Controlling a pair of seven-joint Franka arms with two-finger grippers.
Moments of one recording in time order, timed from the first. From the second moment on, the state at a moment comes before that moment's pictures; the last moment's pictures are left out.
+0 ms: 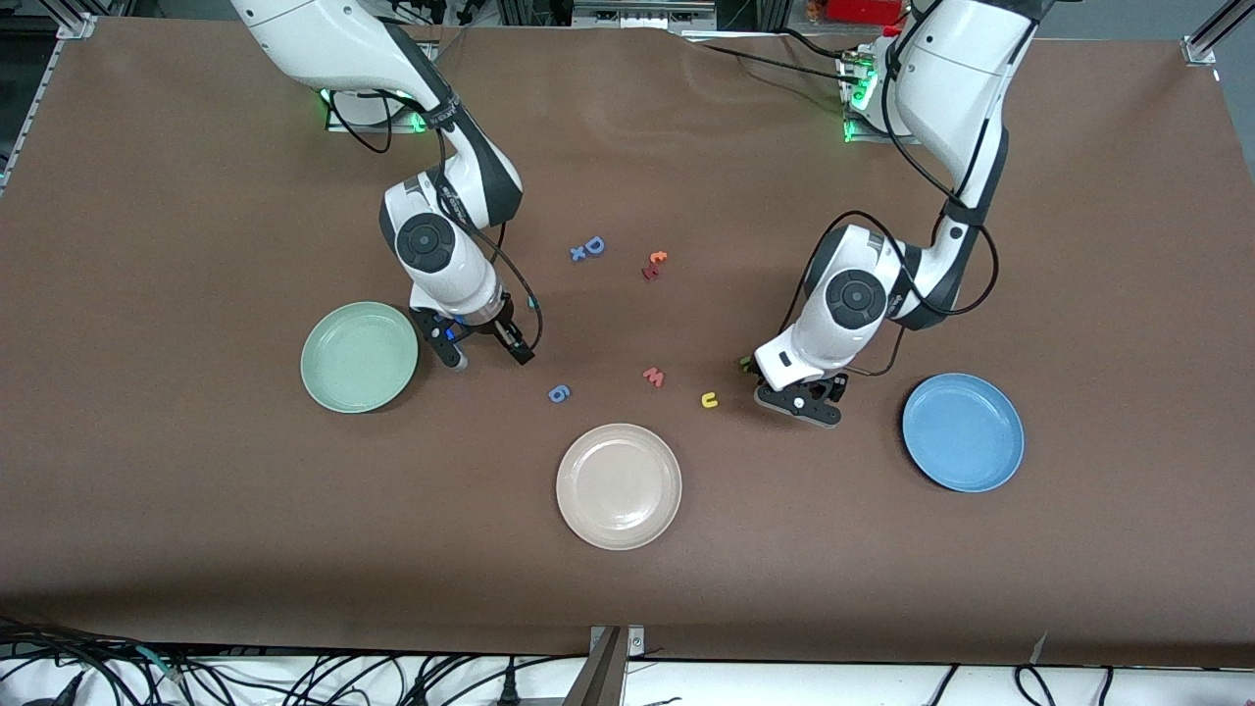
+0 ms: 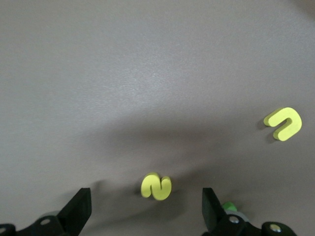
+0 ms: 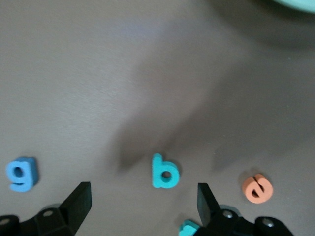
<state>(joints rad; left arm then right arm) -0.44 0.63 0.03 -1.88 -0.04 2.56 -0.07 0.47 0.51 0.08 -2.02 0.08 2.55 1.38</state>
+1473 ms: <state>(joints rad) -0.44 0.64 0.04 -1.87 -0.04 2.57 -0.09 0.47 0.54 0.09 -2.04 0.08 2.57 1.42</state>
